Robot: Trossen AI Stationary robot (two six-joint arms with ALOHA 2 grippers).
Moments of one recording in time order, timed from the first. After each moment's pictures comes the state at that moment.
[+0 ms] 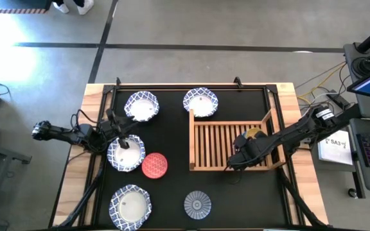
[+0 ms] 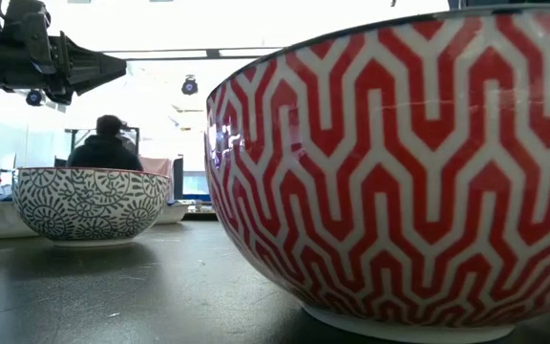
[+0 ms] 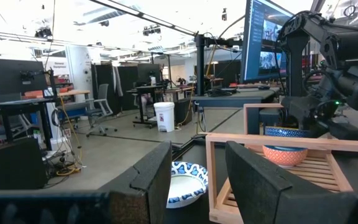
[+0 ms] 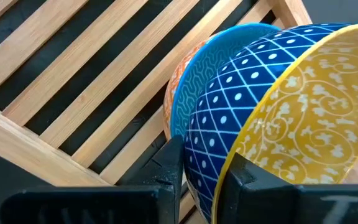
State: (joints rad) left arm -0.21 0.02 0.01 0.27 -0.65 0.22; right arm 0.37 1.51 1.00 -1.30 0.25 1.15
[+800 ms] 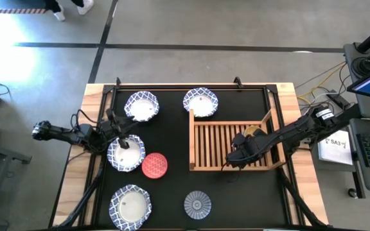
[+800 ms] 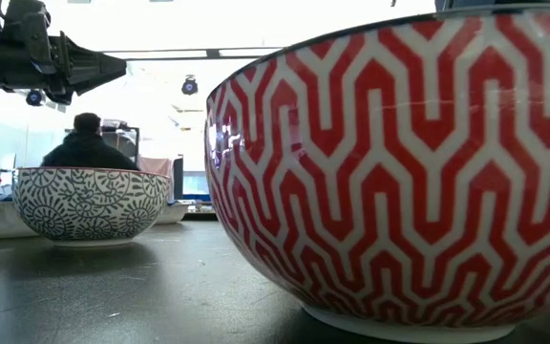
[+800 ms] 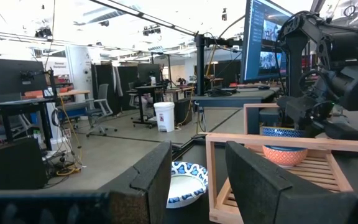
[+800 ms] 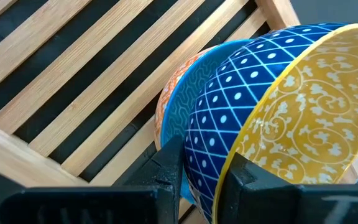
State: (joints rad) left arm -0.21 0.02 0.01 0.27 -0.65 0.22; right arm 0.33 1.51 1.00 -1.30 0.25 1.08
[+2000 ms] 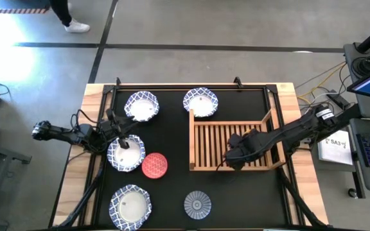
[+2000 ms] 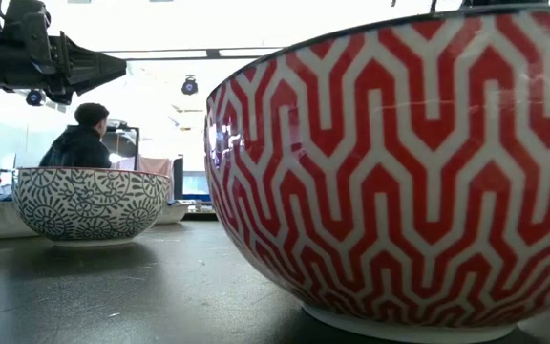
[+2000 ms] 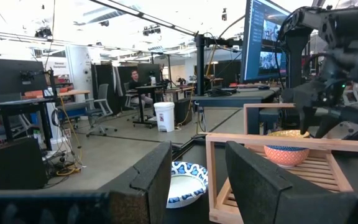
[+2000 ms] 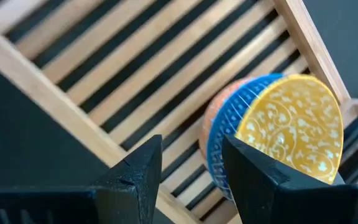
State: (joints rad) left arm -0.21 0.02 0.01 0.27 -0.65 0.22; right arm 0.33 1.51 1.17 -1.31 0.21 1.02
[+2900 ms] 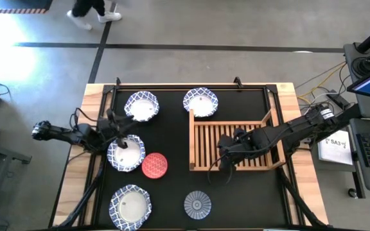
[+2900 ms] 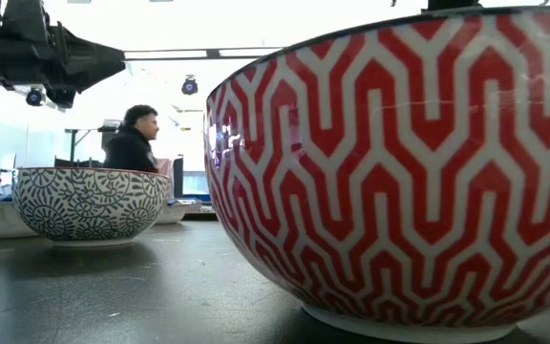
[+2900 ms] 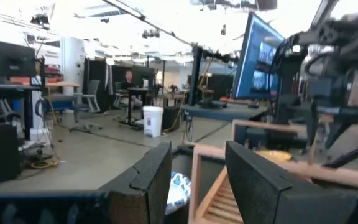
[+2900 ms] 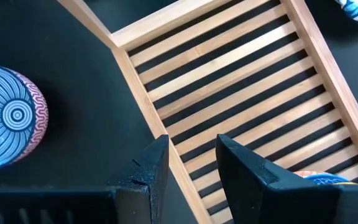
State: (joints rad) left arm -0.21 0.03 0.01 0.32 -0.64 0.10; right arm 0.34 1.51 1.39 -1.14 0.21 0.76
